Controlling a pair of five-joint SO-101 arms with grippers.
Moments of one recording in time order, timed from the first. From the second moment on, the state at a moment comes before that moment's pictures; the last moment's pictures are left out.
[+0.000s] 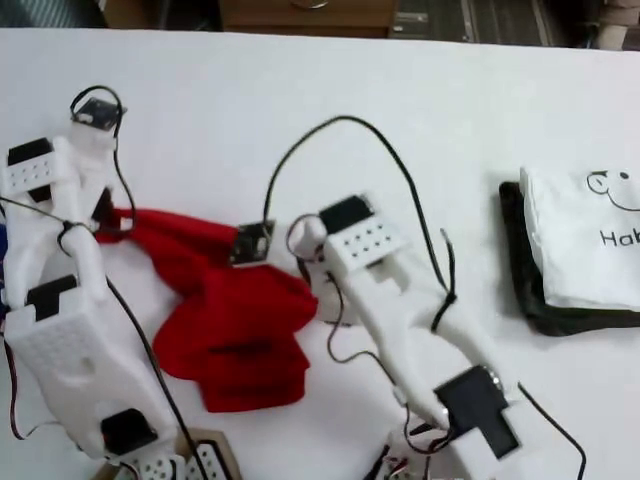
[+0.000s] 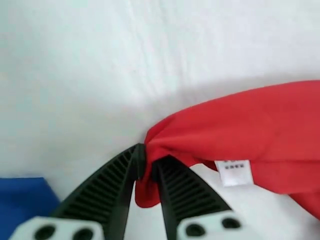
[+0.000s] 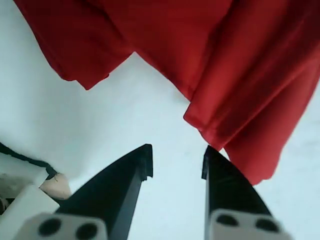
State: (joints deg) left arm -30.9 28.6 -10.9 70.7 -37.1; right arm -32.9 -4.4 25.0 84.2 54.1
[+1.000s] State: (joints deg) left arm -30.9 28.6 -10.9 70.5 -37.1; right arm -26.4 4.3 21.5 74.5 52.4
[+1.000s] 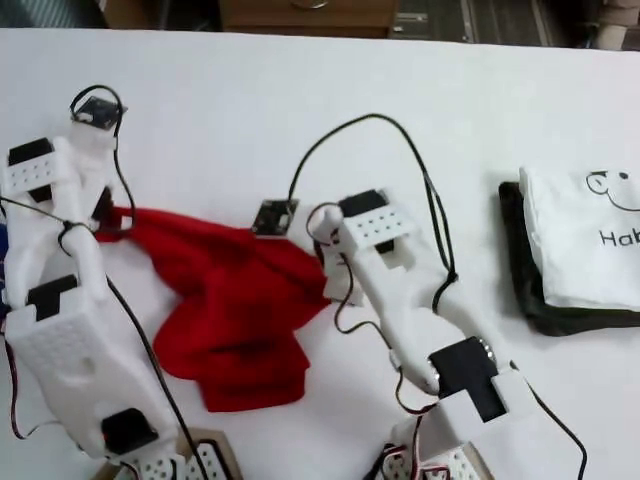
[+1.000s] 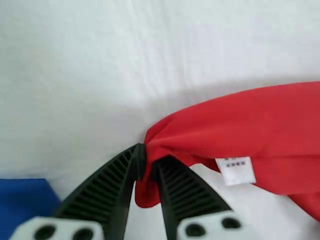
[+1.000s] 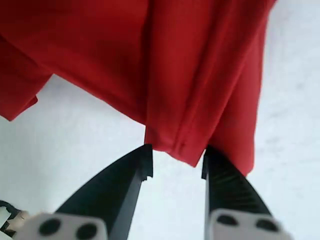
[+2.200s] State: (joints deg) left arm -30.9 28.6 -10.9 70.5 -37.1; right arm -29.3 13.1 11.5 81.6 50.2
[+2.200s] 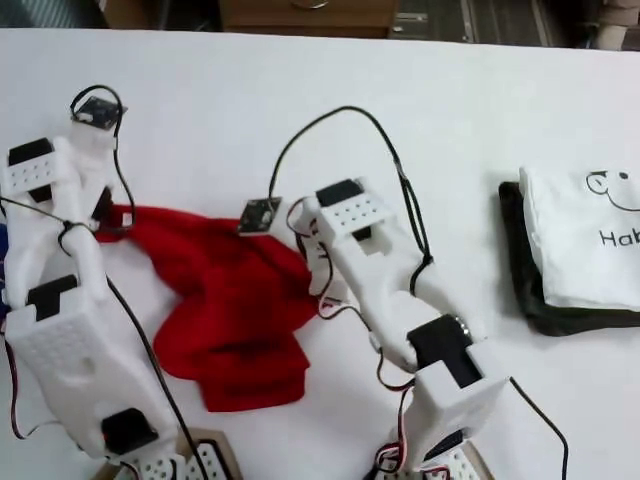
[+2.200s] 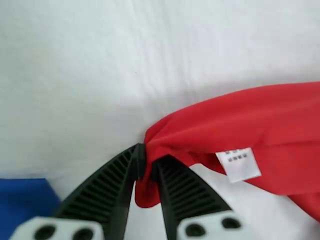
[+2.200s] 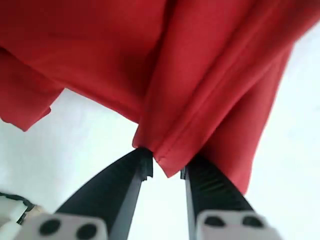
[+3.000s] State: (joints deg) left arm -30.9 28.6 -10.9 68.9 -37.1; right arm -36.1 14.0 6.6 86.4 34.1
